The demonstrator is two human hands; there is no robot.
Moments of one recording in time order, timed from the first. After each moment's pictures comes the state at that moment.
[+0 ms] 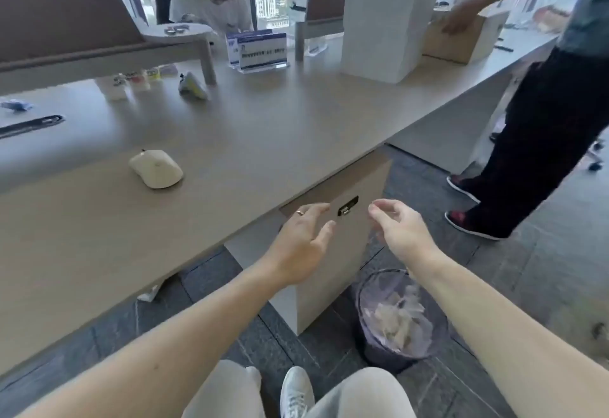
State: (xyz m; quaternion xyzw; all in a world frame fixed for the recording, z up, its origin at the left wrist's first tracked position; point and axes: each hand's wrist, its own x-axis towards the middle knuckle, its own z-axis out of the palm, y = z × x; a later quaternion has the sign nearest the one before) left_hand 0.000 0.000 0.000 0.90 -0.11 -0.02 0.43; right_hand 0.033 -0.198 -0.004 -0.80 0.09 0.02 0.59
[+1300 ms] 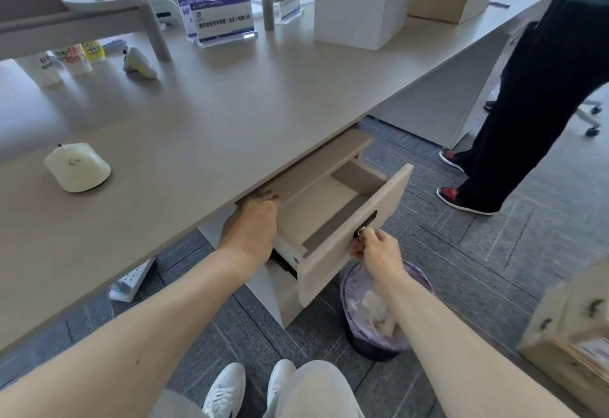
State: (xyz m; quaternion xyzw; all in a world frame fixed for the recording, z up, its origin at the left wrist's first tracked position) left_hand 0.065 -0.005 -0.040 0.99 -0.05 0.05 0.12; right_hand 0.068 -0.217 -0.107 -0.65 0.26 0.02 0.71
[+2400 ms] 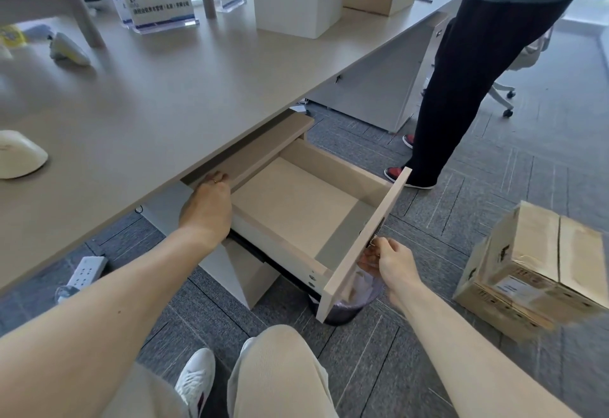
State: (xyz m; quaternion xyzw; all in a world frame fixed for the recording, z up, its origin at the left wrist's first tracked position) left_hand 0.047 -0.022 -0.040 0.99 -0.03 0.05 0.13; right_hand -0.040 -0.318 -0.103 -0.66 0.33 0.00 0.67
